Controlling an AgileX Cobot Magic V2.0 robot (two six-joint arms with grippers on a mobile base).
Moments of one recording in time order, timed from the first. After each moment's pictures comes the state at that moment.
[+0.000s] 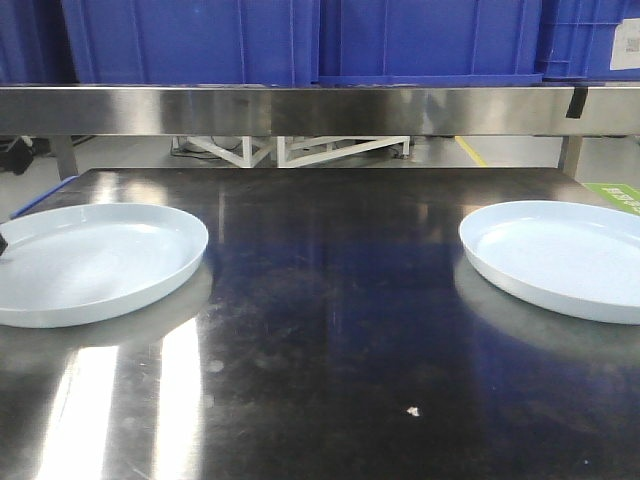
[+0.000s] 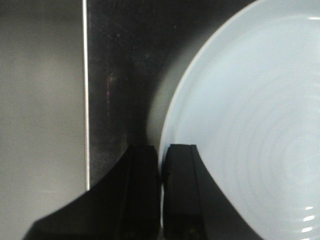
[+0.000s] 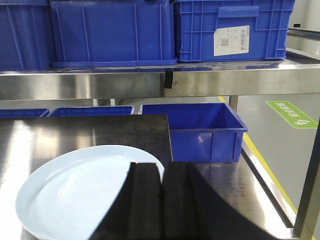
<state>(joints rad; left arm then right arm) -0.03 1.68 -1.08 -0.30 0.71 0.18 -0.06 -0.01 0.03 0.14 0.02 -0.07</state>
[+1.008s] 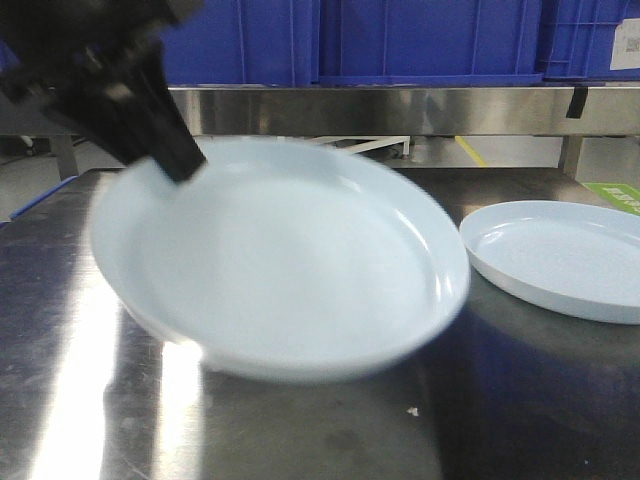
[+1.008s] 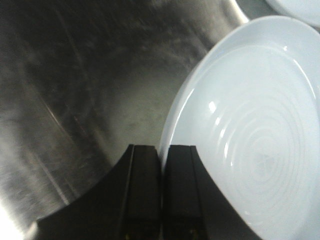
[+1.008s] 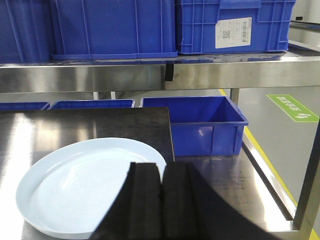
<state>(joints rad) -0.48 1.58 -1.19 -0.45 0.94 0.29 -0.06 -0.01 0.03 0.14 0.04 -0.07</state>
